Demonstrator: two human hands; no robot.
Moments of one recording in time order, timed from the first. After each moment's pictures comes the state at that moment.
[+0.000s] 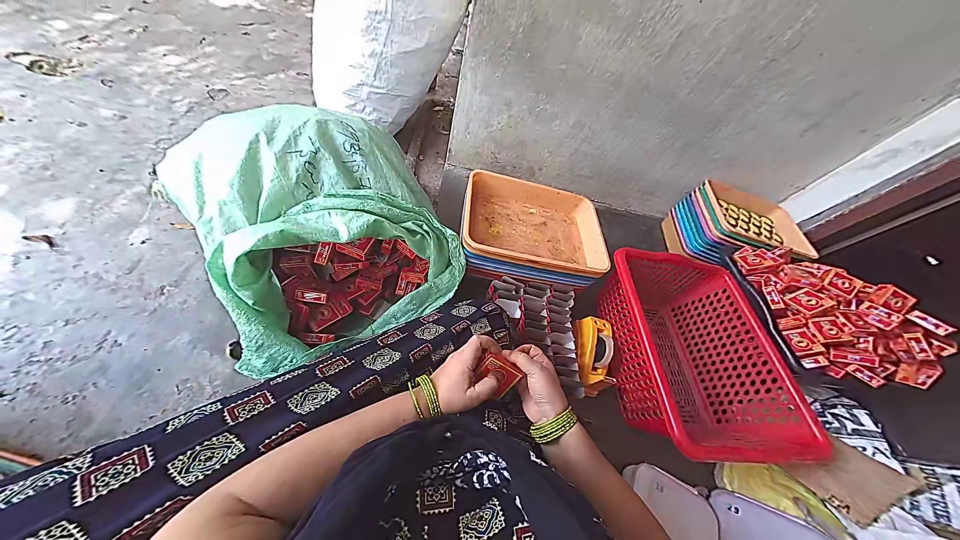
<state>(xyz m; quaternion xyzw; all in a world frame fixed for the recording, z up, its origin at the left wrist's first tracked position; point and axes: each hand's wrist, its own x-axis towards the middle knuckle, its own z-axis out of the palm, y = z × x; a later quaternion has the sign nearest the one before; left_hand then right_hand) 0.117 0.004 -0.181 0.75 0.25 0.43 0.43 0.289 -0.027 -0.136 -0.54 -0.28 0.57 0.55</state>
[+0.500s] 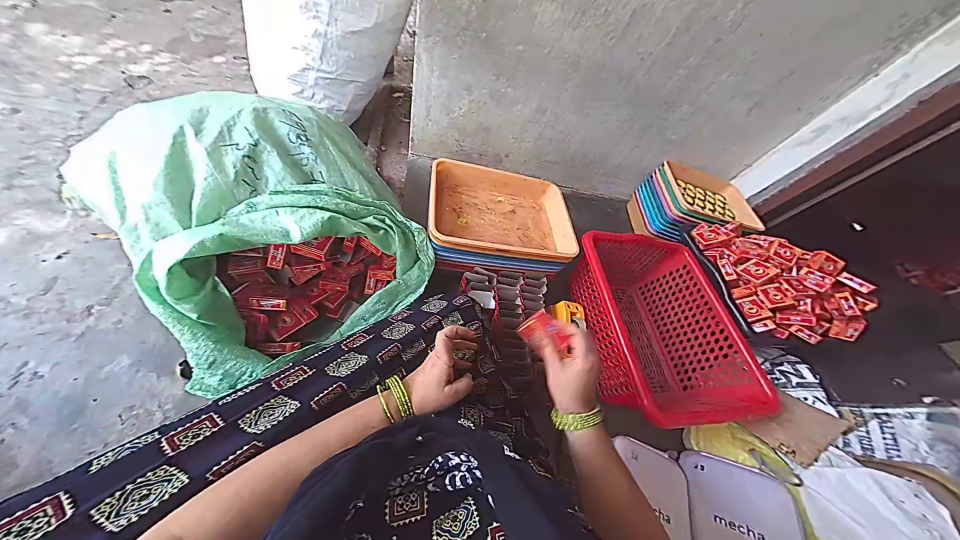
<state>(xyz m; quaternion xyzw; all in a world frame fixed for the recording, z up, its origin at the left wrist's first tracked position) 0.127 0.003 -0.191 0.72 0.23 0.42 0.50 0.377 -0.046 -0.117 -0.66 -0.62 -0.03 0.41</state>
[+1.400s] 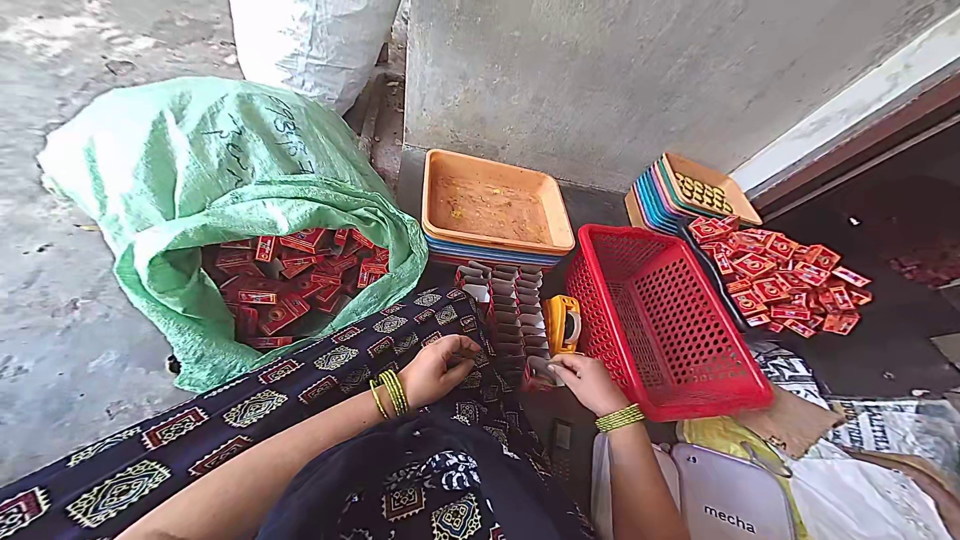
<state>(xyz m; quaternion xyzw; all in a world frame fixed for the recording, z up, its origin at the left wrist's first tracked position) 0.127 0.004 -0.178 0.77 0.28 0.32 0.47 0.471 -0.064 -0.134 -0.68 -0.69 0.21 0.13</state>
